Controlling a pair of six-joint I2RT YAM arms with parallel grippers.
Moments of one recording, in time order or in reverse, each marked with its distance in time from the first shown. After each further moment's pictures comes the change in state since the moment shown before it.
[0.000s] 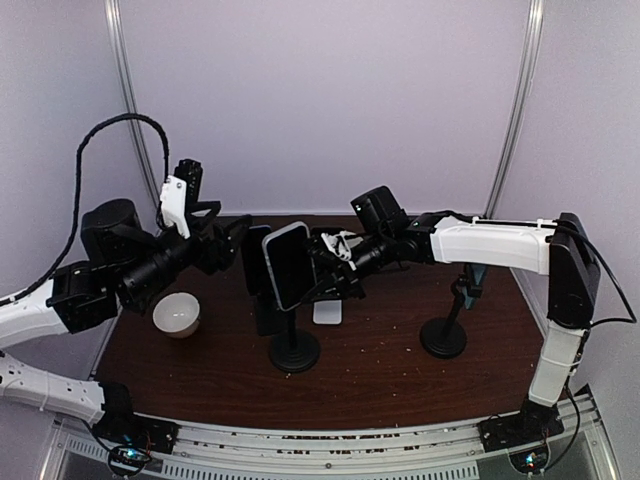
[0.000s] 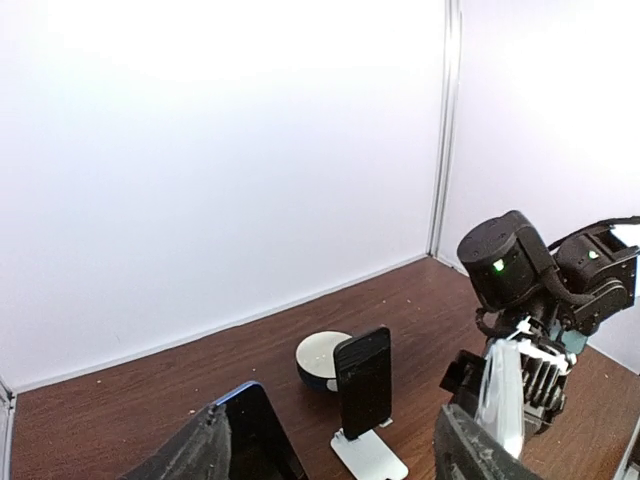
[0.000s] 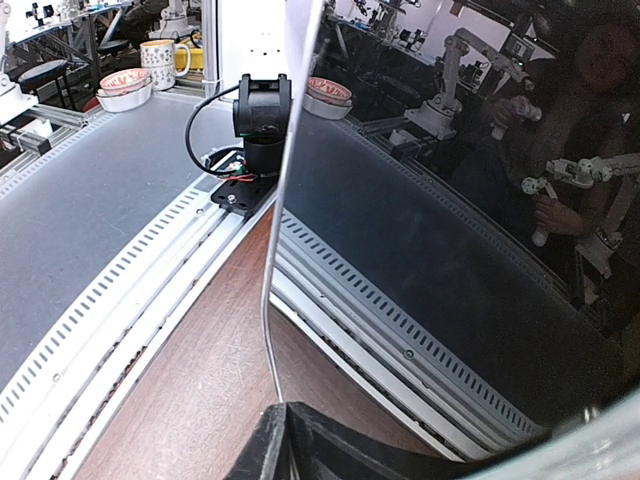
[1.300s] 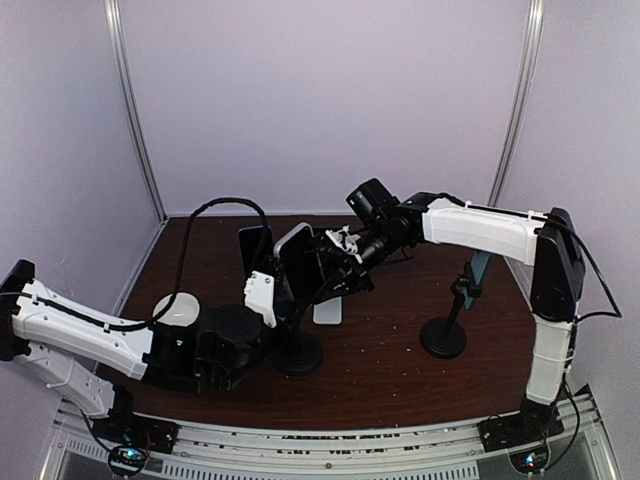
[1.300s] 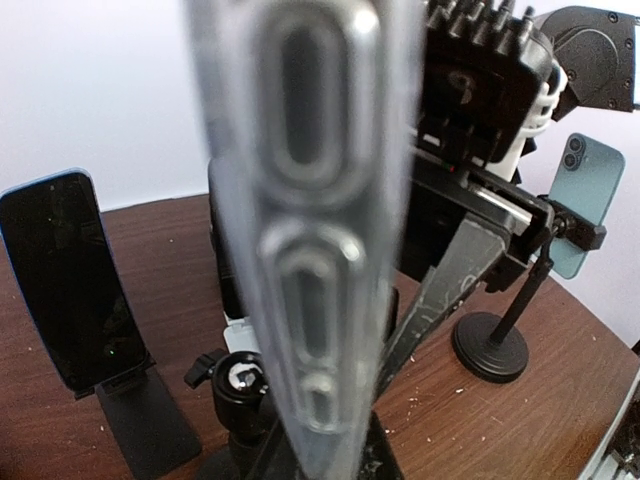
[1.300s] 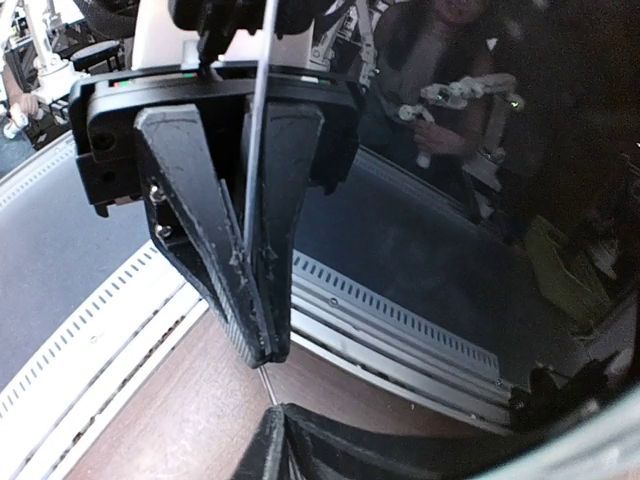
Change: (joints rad) left arm -0.328 0.460 -0.145 0.276 -0.354 -0.397; right arm -0.029 0.101 0.225 -0.413 -0.085 -0.263
